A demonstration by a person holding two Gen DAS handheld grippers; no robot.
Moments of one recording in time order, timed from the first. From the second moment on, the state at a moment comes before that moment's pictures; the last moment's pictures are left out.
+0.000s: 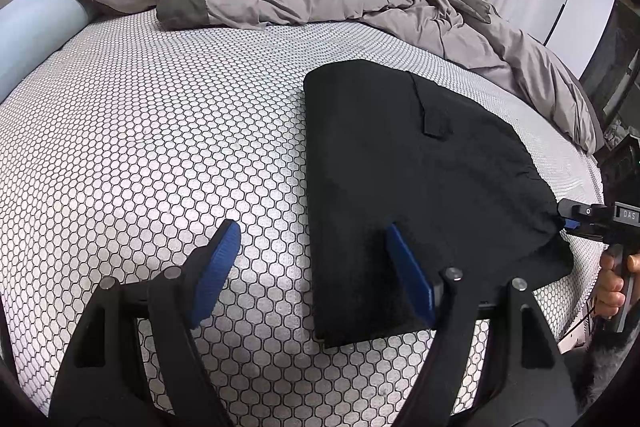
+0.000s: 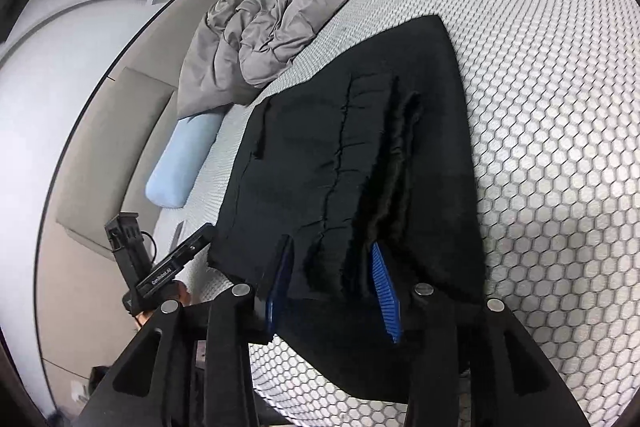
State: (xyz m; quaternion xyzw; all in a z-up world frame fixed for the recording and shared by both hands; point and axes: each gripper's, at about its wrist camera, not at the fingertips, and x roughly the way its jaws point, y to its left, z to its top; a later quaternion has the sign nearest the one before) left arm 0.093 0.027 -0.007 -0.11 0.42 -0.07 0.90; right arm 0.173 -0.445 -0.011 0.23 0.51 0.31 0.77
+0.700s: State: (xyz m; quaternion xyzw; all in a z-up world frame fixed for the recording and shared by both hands) left arm 0.093 0.031 0.000 -0.11 0.41 -0.07 0.90; right arm 0.140 -0.426 -0.019 0.15 0.53 0.29 0.79
